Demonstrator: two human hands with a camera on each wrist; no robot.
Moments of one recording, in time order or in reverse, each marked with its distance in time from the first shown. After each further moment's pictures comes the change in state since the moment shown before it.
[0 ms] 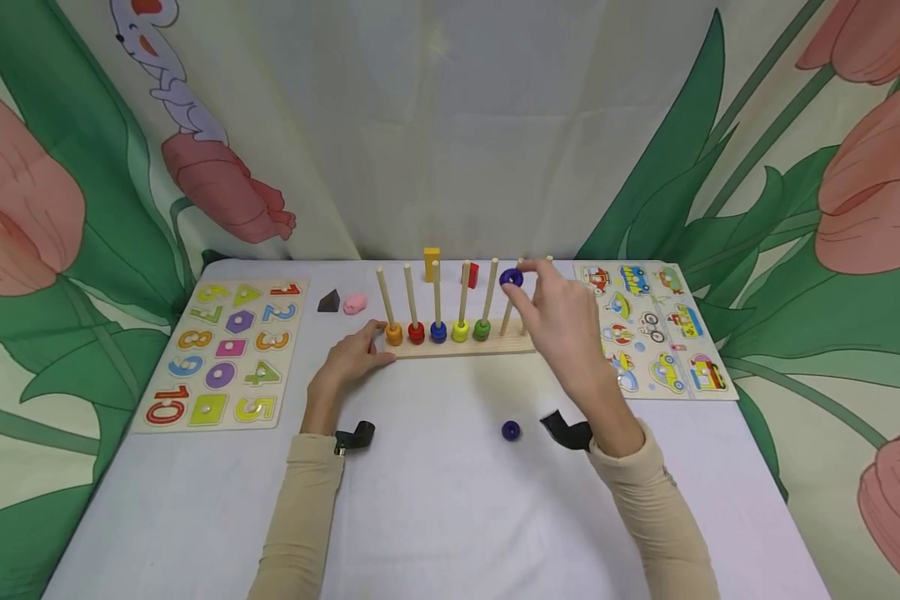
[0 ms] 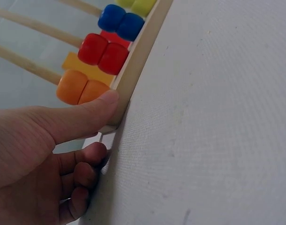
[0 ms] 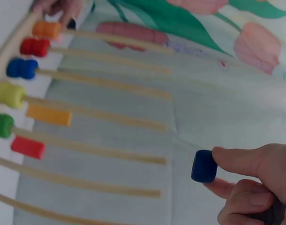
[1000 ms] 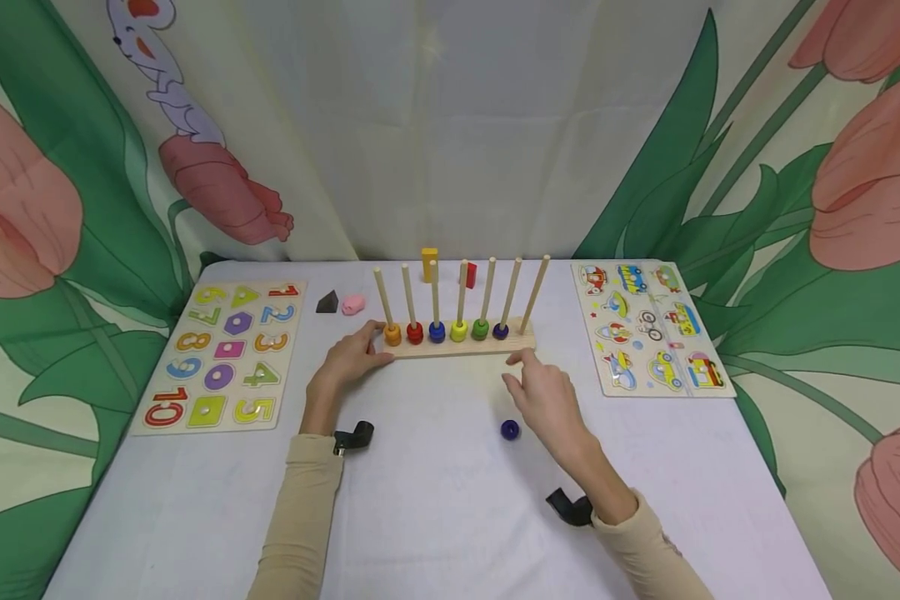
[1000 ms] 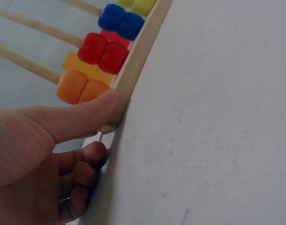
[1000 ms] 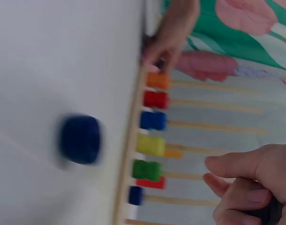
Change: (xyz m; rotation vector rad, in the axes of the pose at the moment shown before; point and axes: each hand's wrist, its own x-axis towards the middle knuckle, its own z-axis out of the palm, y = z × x) left_hand -0.001 0.000 0.000 -0.012 0.009 0.011; right_hand -0.084 0.042 0.058 -0.009 -0.284 0.093
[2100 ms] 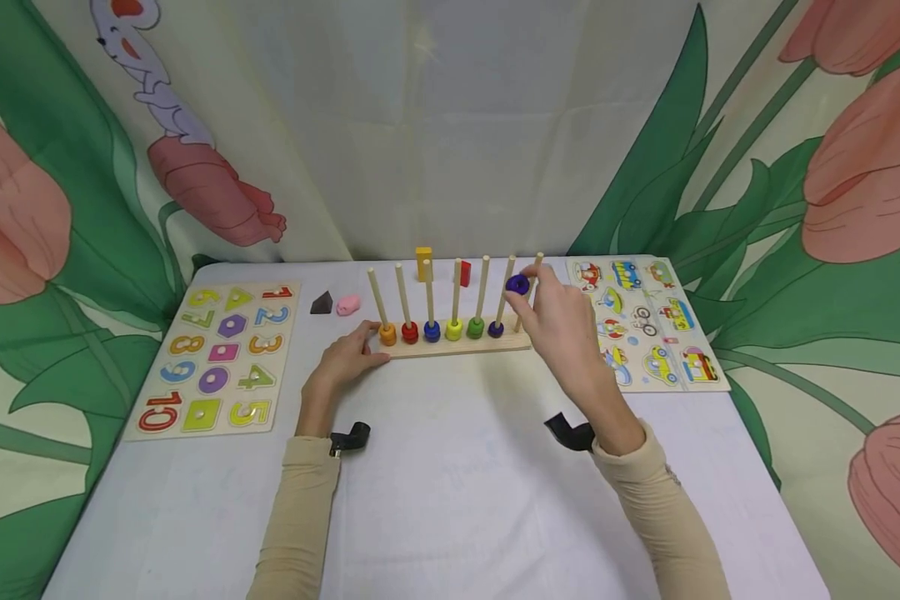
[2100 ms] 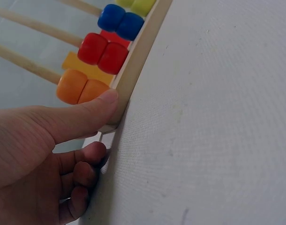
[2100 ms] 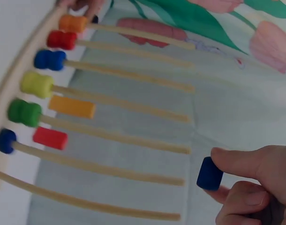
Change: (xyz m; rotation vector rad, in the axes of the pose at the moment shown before) left_hand 0.001 0.002 0.000 0.004 -0.002 0.006; right_hand 0.055 -0.031 -0.076 -0.029 0.222 -0.038
